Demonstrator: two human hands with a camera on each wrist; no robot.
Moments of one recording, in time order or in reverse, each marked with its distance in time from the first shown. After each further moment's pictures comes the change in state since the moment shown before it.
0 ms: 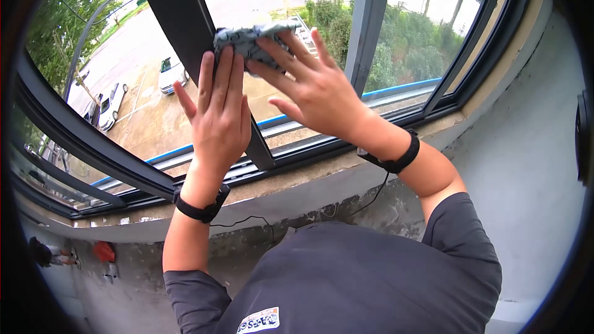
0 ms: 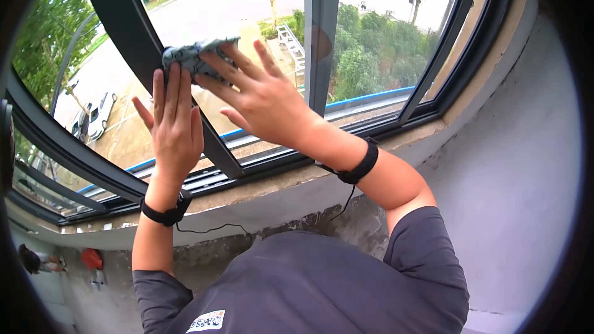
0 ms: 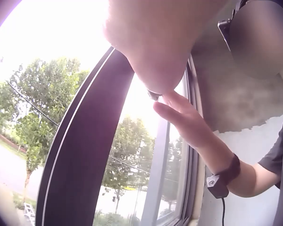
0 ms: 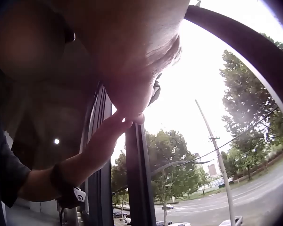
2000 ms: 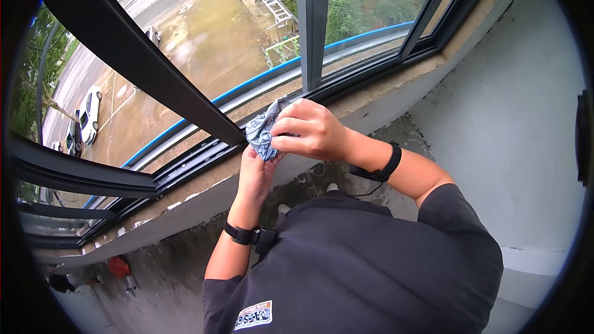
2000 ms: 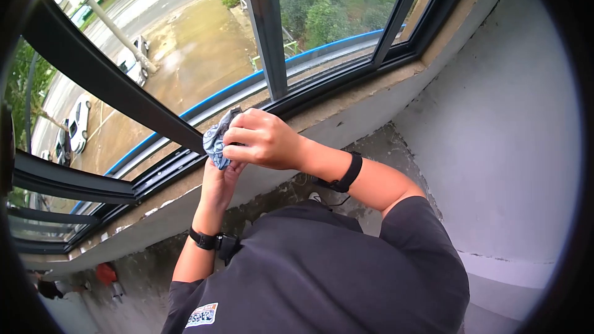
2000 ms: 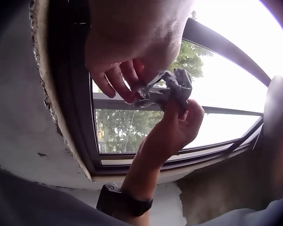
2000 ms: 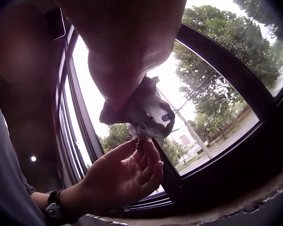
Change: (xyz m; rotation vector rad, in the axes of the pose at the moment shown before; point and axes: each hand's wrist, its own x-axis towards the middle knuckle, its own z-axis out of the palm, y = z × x) left_hand -0.160 0.122 0.059 -2.224 -0.442 -1.192; right_hand -0.136 -0.045 0.012 0.421 0.109 -0.072
